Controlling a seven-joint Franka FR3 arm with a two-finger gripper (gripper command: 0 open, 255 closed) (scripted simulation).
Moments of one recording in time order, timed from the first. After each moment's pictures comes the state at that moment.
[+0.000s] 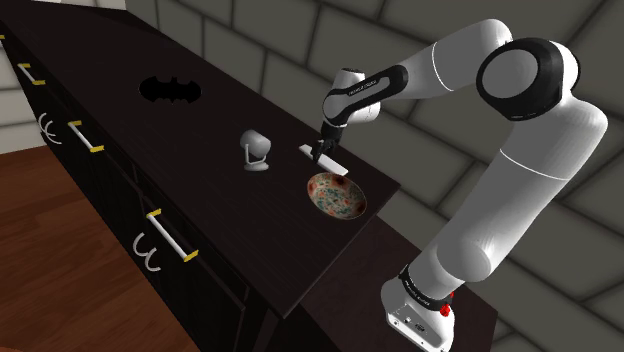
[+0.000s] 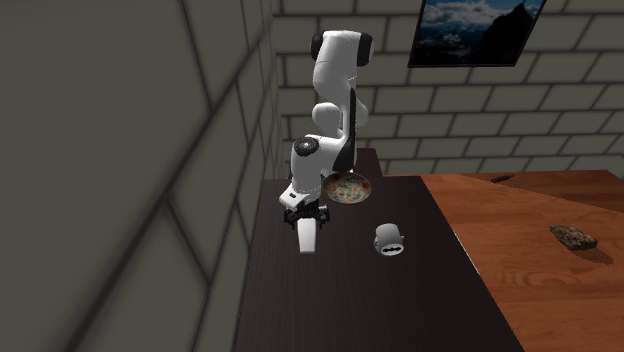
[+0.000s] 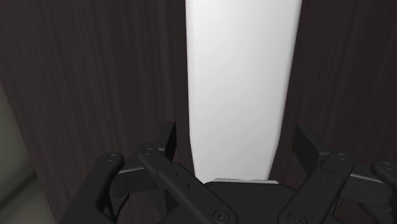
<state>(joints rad) -0.04 0.11 -0.20 -2.27 0.02 2.38 -0.33</state>
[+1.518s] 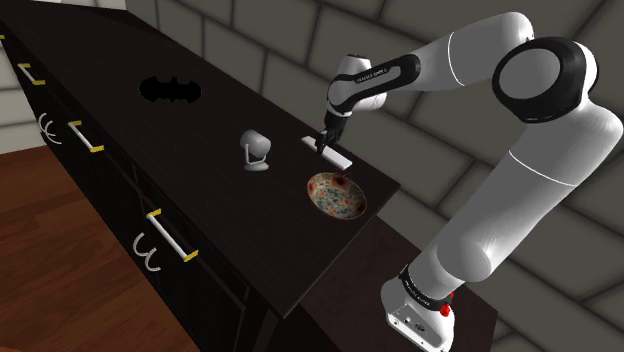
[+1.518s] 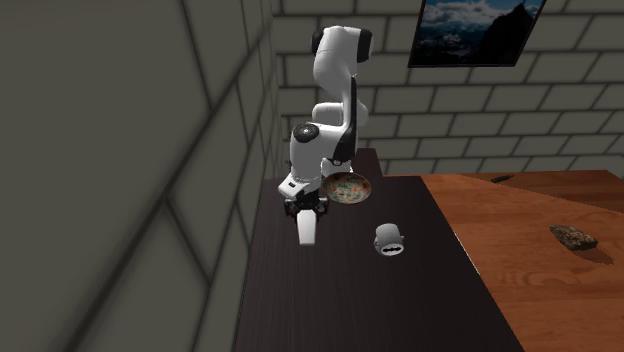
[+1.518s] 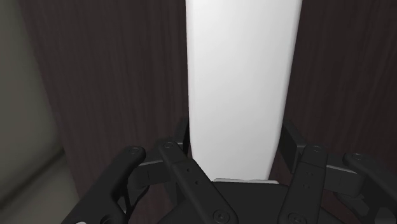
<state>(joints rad) -0.04 0.05 -0.20 -2.24 0.00 2.28 -0.32</state>
